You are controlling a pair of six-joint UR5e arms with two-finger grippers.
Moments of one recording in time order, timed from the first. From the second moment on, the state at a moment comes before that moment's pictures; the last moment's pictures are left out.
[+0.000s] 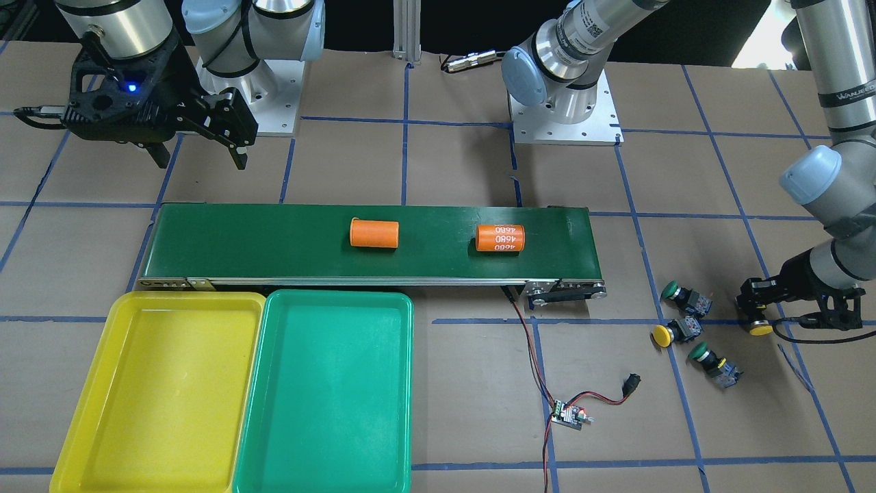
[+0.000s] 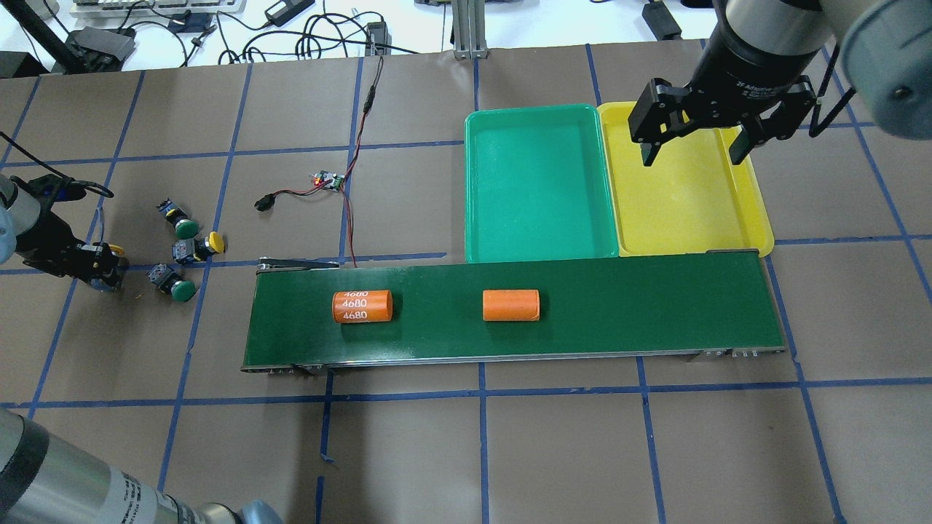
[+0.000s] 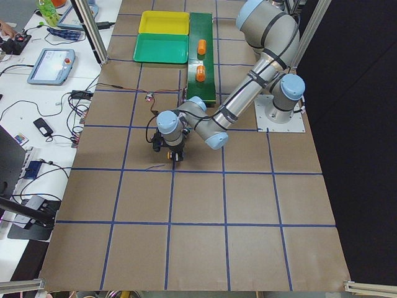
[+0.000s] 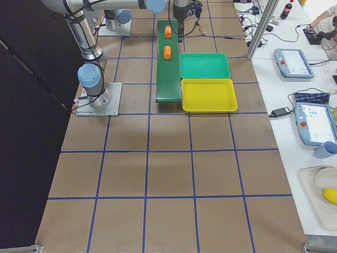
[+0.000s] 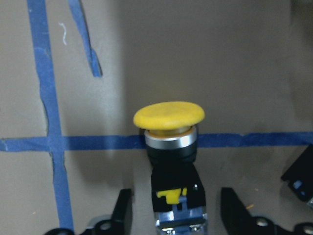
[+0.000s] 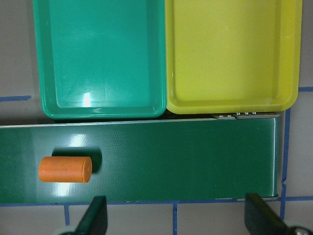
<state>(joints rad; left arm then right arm) -0.88 -2.05 -1.74 -1.02 1.61 0.68 1.57 -1.60 1.56 -1.56 -1.55 0.02</state>
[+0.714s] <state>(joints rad) -1.16 -1.78 -1.76 -1.25 1.51 0.42 1.57 -1.60 1.56 -1.56 -1.55 0.02</state>
